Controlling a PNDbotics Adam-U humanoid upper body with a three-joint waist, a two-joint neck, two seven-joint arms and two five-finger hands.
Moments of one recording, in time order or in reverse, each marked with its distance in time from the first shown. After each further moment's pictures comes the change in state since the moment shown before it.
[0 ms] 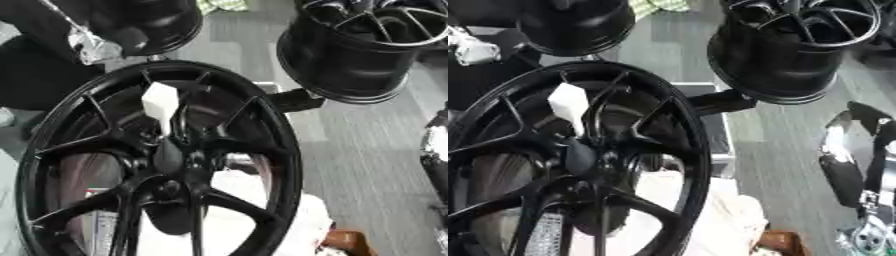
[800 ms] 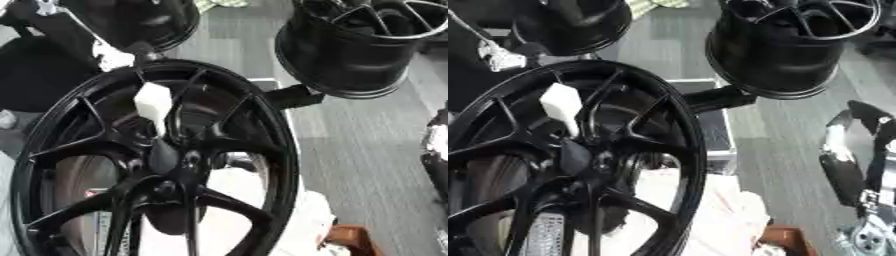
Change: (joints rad) left arm 0.022 -0.020 -0.055 0.093 -0.132 -0.010 0.010; right arm -0.011 0.000 0.003 0.000 -0.002 0.004 -0.005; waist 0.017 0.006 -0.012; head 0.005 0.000
